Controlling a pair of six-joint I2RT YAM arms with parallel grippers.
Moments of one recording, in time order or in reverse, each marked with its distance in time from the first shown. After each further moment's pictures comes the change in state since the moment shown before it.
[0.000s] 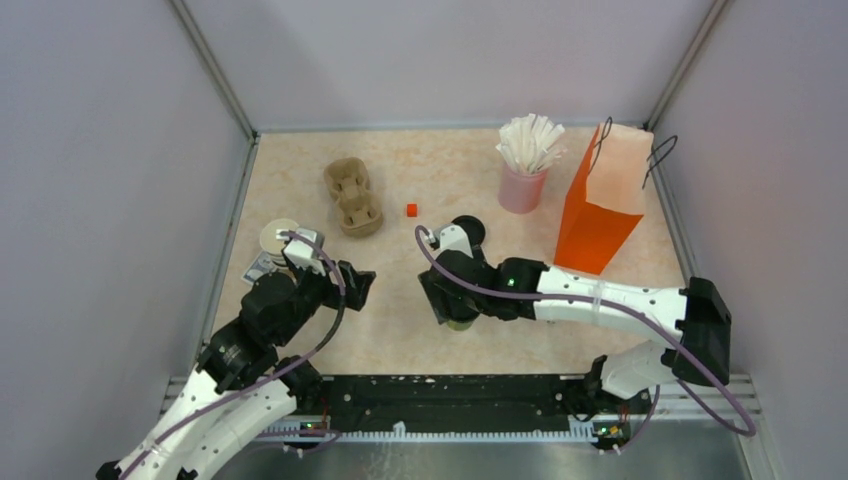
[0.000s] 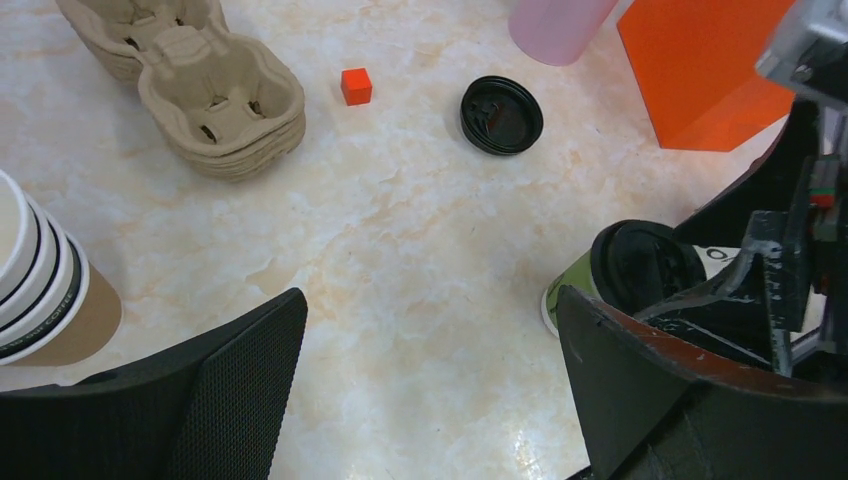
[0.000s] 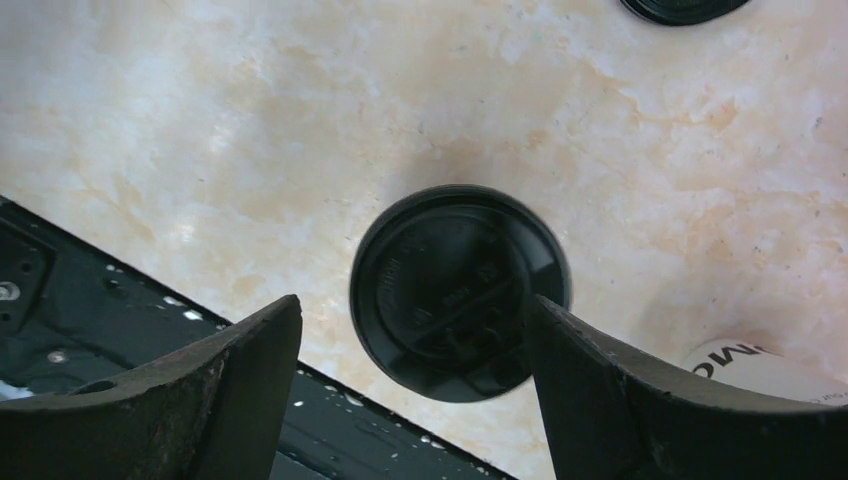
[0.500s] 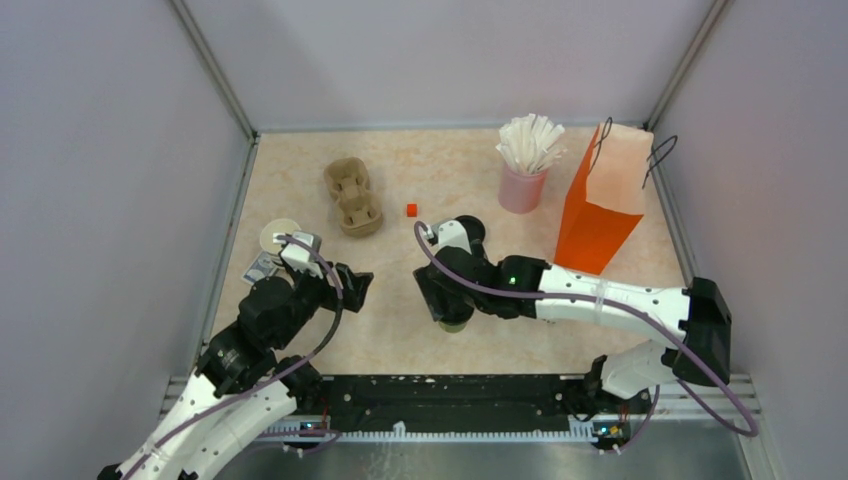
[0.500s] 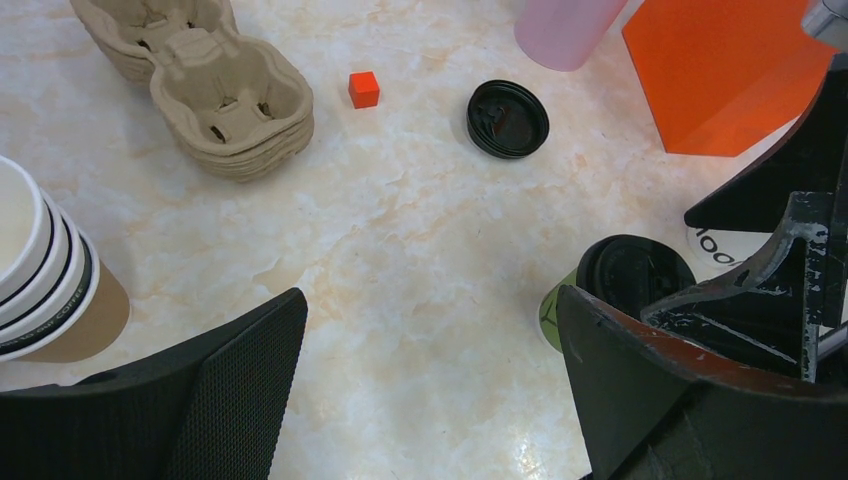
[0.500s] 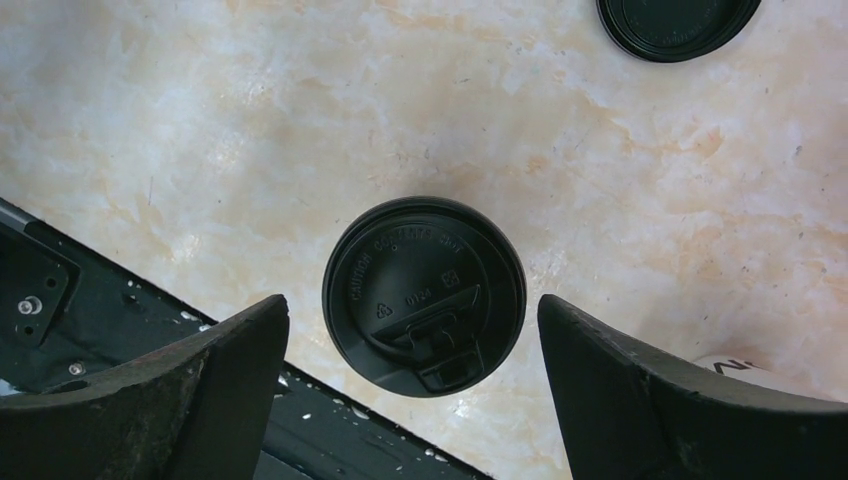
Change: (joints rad) left arm 0.000 -0.035 -0.021 0.001 -0.016 0.008; right arm 0.008 -0.002 0.050 0.012 0.011 -0.010
